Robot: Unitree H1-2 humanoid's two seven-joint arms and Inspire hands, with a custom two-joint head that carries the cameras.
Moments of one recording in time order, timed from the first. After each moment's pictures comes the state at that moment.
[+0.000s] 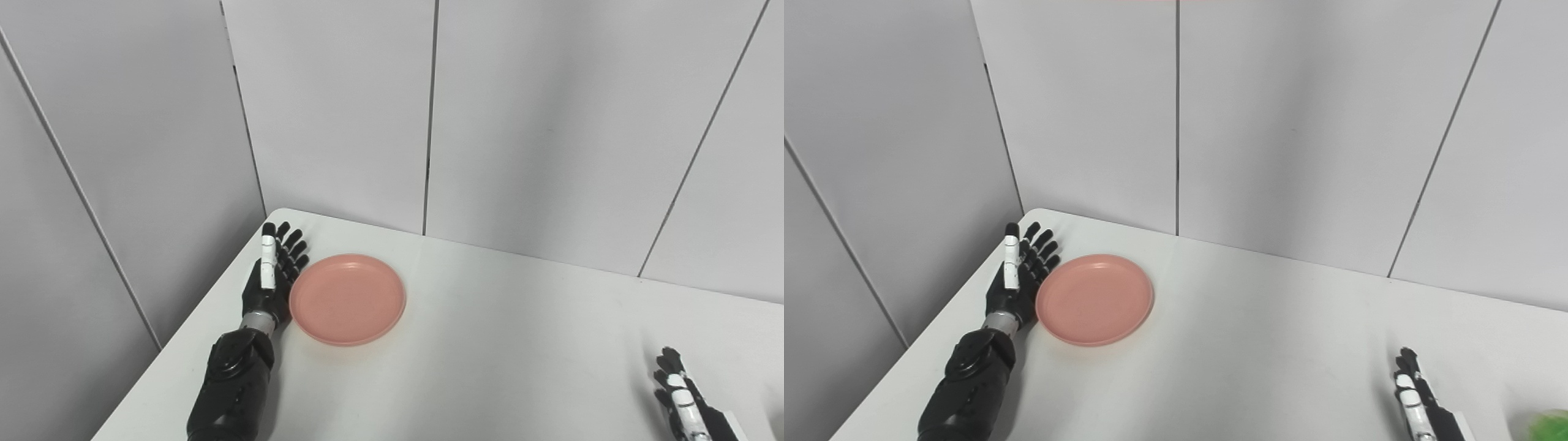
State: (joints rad) left arm -0.50 0.23 0.29 0.63 -0.39 -0.07 -0.12; right arm -0.13 -0.20 -0.02 -0.05 0.06 0.10 0.16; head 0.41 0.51
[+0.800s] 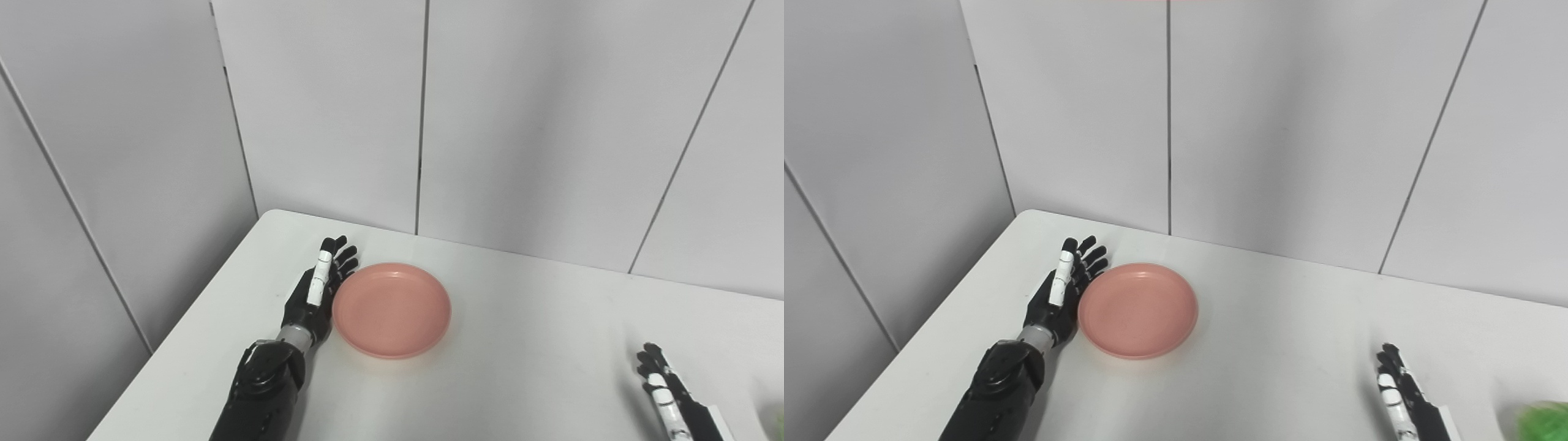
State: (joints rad) left arm -0.43 0.17 0.13 0.44 -0.28 0.06 -0.12; right arm -0.13 -0.19 -0.01 0.01 -0.04 0.01 0.11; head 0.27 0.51
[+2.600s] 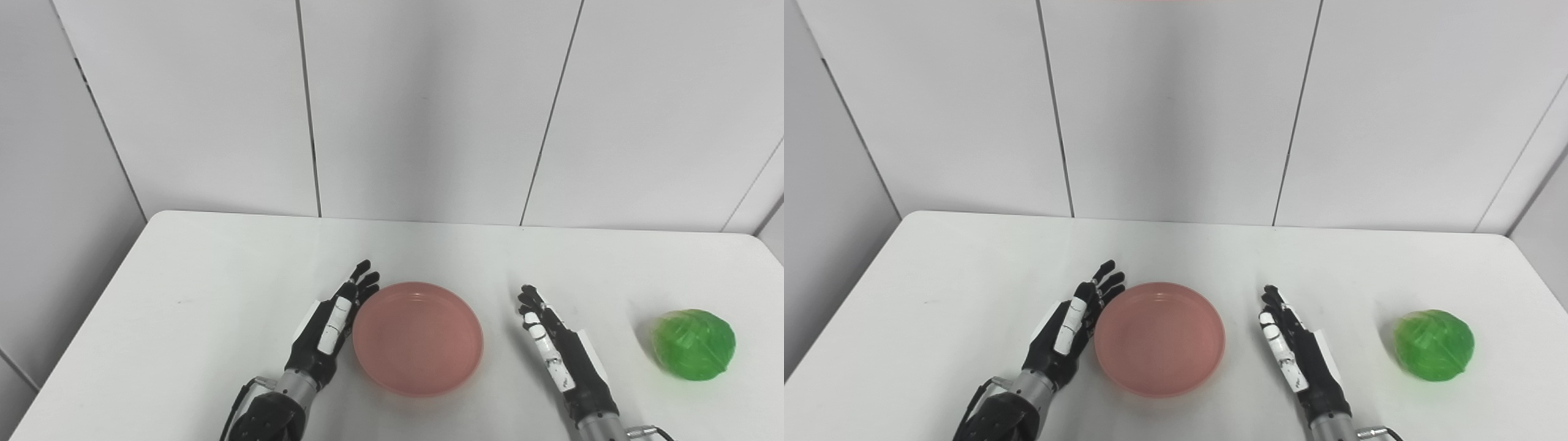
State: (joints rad) left arm -0.32 0.04 -0.19 0.33 -0.14 -0.06 -0.20; right arm -0.13 -0.15 0.04 0.02 -0.09 0.00 0.04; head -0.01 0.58
